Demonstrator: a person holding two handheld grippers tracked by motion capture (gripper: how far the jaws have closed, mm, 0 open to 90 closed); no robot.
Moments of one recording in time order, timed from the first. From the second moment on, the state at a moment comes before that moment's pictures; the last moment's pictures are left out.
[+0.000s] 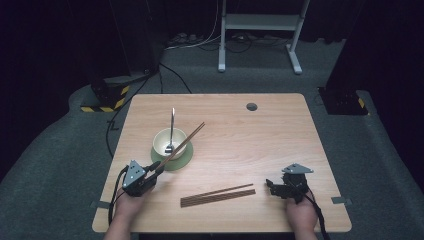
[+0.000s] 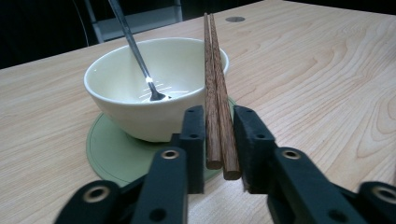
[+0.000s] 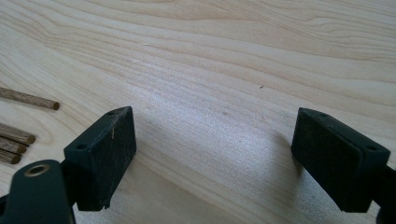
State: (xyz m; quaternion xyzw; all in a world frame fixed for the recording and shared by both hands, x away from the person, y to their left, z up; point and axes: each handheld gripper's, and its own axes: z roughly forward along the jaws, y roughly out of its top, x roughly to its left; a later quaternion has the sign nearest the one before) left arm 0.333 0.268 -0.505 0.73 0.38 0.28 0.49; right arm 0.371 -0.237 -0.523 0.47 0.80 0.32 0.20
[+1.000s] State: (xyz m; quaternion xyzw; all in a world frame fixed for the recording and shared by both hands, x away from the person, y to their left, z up) left arm 0.343 0.290 -0.503 0.67 0.49 0.35 0.45; right arm 0.375 -0.235 -0.520 0.48 0.80 0.31 0.19
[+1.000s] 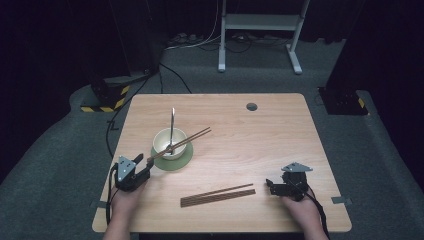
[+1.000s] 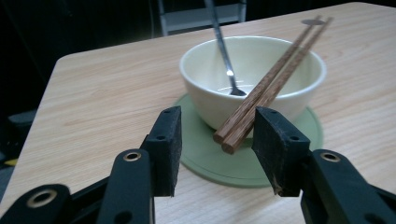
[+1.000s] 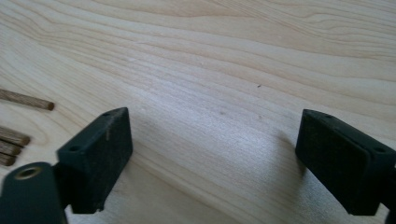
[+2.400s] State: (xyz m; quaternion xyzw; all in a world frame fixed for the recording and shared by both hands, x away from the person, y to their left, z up) left arm 0.394 0.301 -0.501 0.63 0.52 0.34 0.46; right arm 0.399 -0.077 -0.467 0.37 0.79 0.42 0.26
